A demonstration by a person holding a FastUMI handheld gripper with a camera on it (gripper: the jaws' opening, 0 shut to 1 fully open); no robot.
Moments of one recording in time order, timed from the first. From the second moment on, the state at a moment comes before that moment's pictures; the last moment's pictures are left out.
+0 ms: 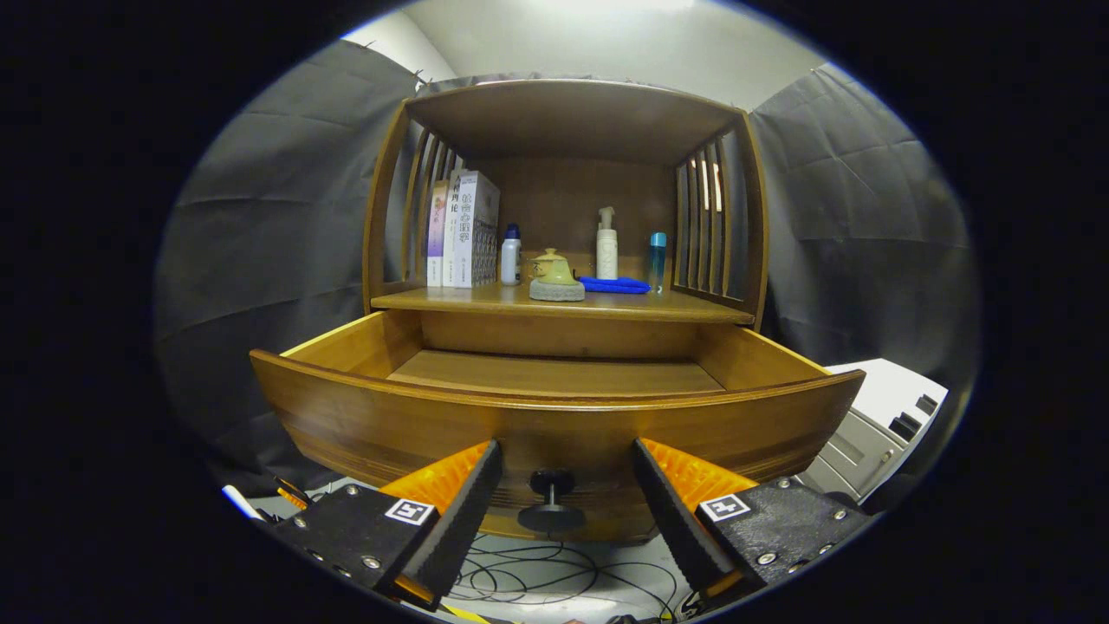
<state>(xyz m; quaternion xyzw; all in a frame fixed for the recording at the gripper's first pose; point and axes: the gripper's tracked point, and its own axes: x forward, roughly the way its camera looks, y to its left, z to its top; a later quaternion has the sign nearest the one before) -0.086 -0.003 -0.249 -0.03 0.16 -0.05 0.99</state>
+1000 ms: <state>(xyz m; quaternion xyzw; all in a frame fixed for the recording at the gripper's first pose) 0.033 -0.013 -0.268 -0.07 0.15 -0.05 0.99</state>
